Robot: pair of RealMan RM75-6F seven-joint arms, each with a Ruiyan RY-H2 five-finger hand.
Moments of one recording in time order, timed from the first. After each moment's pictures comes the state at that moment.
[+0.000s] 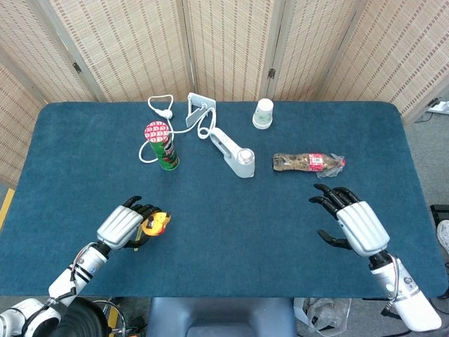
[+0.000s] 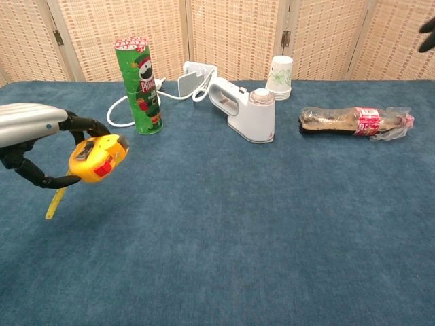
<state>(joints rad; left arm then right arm) -0.59 -1.27 -0.05 -1.66 1.46 1.02 0.19 0.31 -1.01 0.13 -1.90 -1.63 1.24 -0.03</state>
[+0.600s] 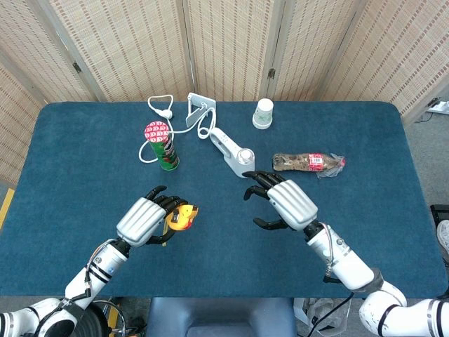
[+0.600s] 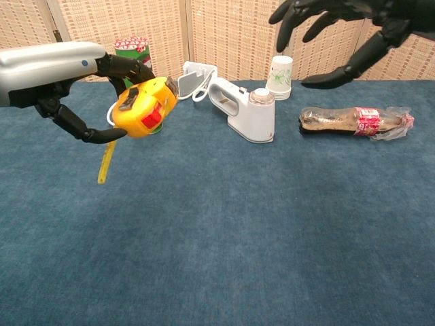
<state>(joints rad) -0.65 -1.26 -0.15 -1.92 1.35 1.04 0.38 0.63 -1.17 0.28 -1.95 -1.36 0.95 -0.04</state>
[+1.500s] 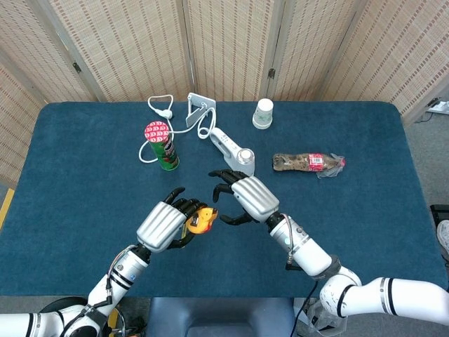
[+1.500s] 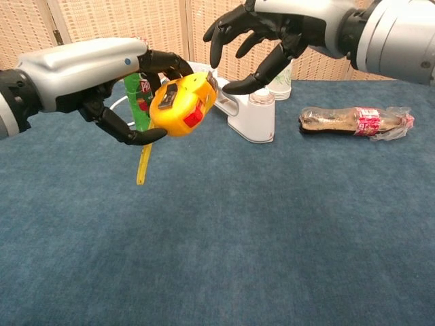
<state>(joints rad) -0.69 -1.41 -0.16 -1.96 1.28 1.13 0.58 0.81 -1.35 0.31 -1.86 -1.15 0.90 -0.09</state>
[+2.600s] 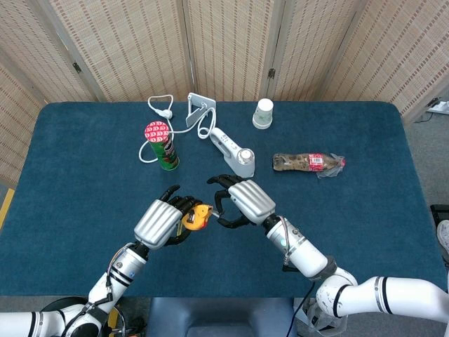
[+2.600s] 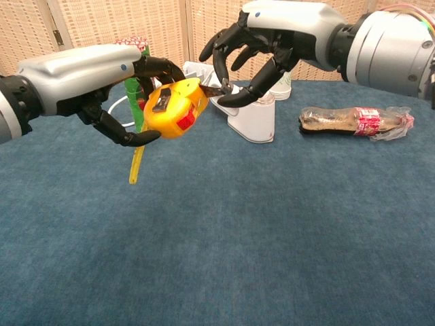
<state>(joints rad) -0.70 -1.42 -0.15 -1.93 1.24 1.15 0.58 0.84 -1.37 0.28 -1.85 -1.11 0.92 -0.09</state>
